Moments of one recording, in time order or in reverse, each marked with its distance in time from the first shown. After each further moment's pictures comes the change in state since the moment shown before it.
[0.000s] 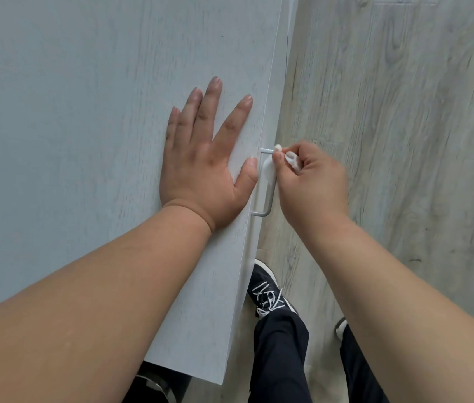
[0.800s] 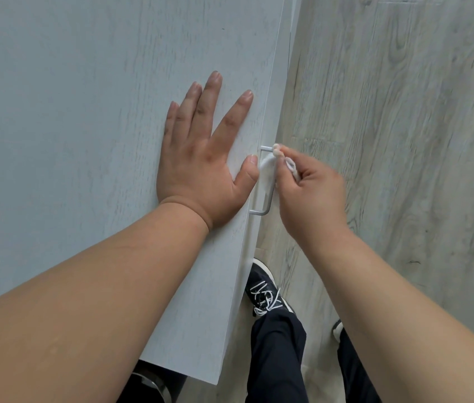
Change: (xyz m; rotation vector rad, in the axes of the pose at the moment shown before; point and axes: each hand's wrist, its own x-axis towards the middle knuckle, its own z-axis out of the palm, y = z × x) left_hand 0.001 0.000 0.000 0.004 0.013 -0.001; right_hand -0.012 0.005 0.000 0.141 -0.041 -0.026
